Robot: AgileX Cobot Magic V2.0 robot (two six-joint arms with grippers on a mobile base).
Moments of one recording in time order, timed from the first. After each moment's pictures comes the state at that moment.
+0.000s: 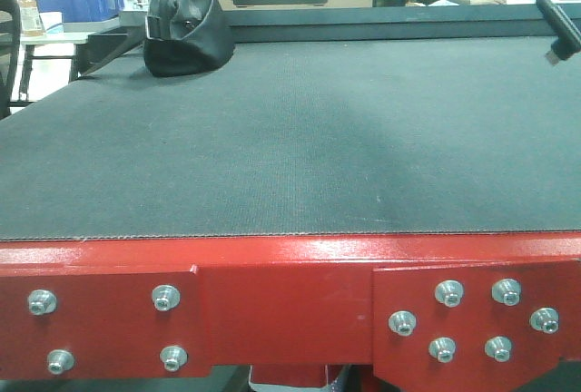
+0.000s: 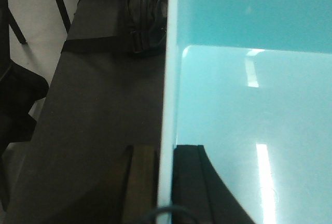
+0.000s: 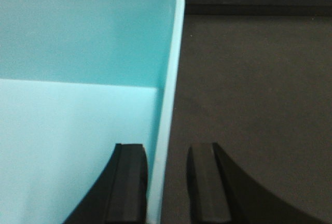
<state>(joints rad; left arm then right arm) -0.41 1.70 -2.13 0.45 1.14 -0.47 0.43 1.66 -2.06 -0.45 1.04 0.49</state>
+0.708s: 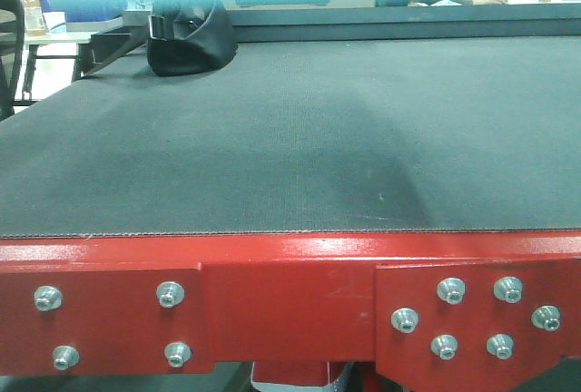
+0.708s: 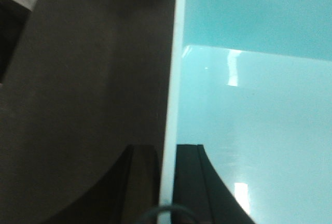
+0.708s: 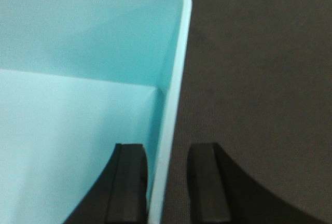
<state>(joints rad) -0.40 1.72 -1.73 0.41 0.92 -0.61 0.34 1.66 -1.61 -0.40 0.74 0.52</state>
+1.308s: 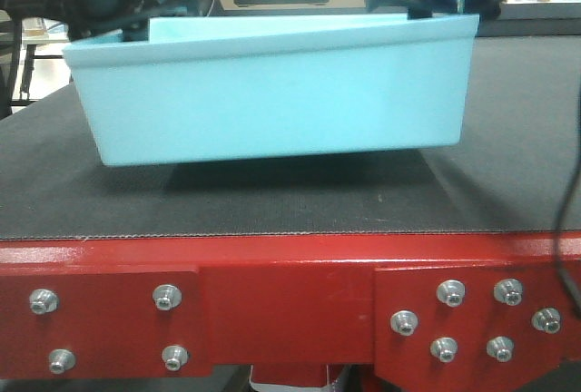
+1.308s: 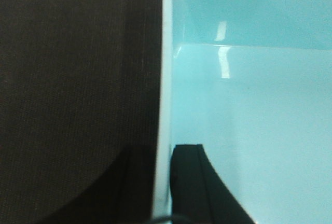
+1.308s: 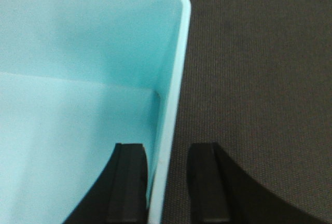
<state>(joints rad) -0.38 1.86 -1.50 0.39 0.67 -0.64 0.27 1.84 -1.46 -0.38 0.54 0.54</state>
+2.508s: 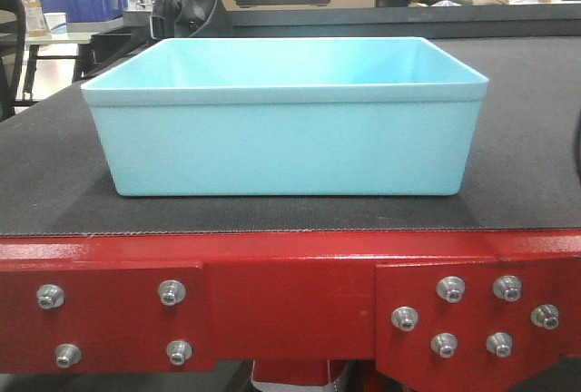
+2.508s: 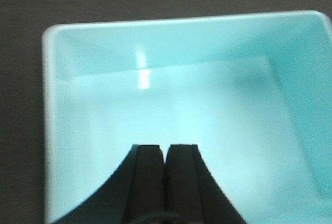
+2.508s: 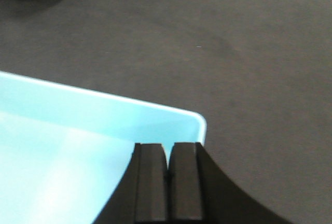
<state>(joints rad) -0.38 1.70 -1.62 -0.10 0.78 -0.17 0.26 1.61 -1.46 -0.20 0.51 0.26</state>
